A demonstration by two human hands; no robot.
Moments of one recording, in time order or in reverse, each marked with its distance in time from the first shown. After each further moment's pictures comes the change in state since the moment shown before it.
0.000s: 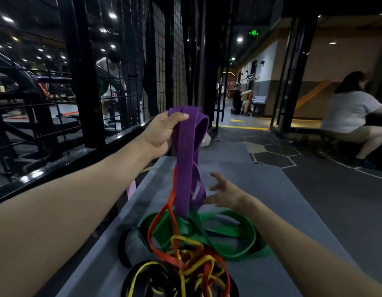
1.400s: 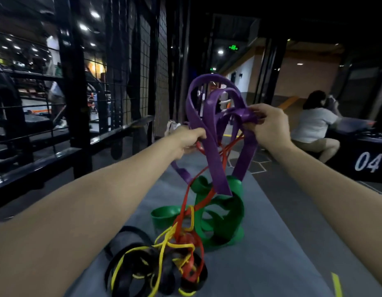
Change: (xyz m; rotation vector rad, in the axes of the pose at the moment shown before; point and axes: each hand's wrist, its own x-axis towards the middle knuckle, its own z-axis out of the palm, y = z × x) left_hand -0.006 0.019 0.095 0.145 0.148 -0.304; right_hand -0.122 -0.112 -0.125 -0.386 0.895 -0.590
